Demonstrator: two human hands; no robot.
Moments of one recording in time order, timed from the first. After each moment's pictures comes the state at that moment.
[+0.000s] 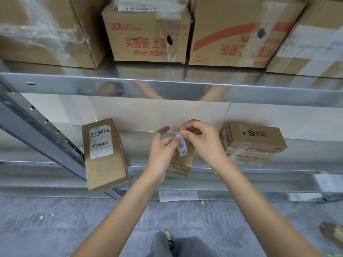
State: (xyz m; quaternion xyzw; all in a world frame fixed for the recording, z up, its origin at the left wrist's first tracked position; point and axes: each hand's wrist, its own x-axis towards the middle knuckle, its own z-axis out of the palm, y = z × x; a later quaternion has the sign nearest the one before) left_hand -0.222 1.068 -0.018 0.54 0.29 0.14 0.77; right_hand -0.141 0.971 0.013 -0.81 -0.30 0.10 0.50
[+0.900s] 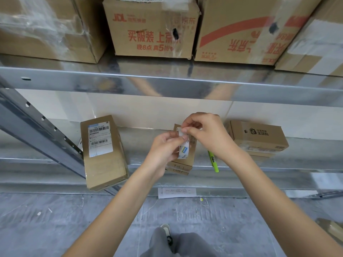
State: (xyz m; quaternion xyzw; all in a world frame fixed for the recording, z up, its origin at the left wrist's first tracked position) left_hand -0.222 1.078 -0.006 0.53 0.29 0.02 0.80; right_hand -0.127 0.978 0.036 -0.85 -0.37 0.10 0.37
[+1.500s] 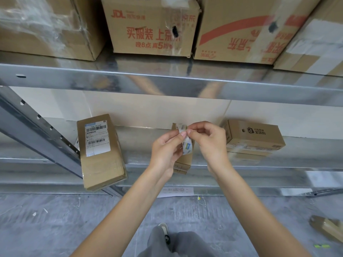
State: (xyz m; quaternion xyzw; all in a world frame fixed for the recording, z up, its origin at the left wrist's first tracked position) left_hand -0.217 1.063 -0.023 0.40 0.29 0.10 0.86; right_hand -0.153 0.973 0.007 -0.76 -0.10 0.12 0.63
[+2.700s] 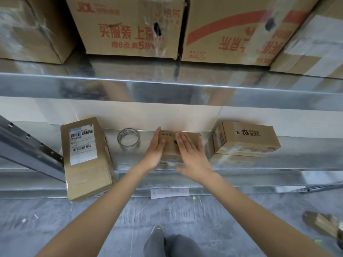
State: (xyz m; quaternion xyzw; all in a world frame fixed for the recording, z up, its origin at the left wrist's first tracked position) left_hand -0.165 1.111 -0.142 0.72 0.21 0.03 0.66; right_hand -0.108 0.953 -0.114 -0.90 -0.43 0.08 0.03
